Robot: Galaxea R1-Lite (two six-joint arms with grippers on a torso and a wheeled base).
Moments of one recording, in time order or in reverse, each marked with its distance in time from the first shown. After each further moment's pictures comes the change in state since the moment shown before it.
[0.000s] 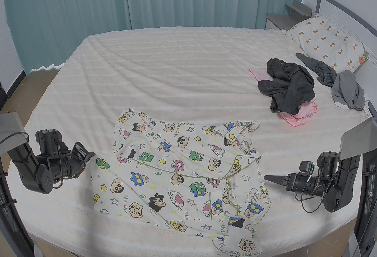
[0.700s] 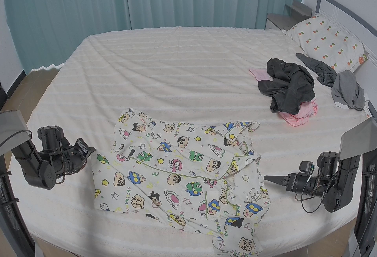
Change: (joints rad) left arm 0.006 0.043 -0.075 0.006 -0.002 0.058; right arm 0.001 0.000 0.001 0.000 0.001 0.000
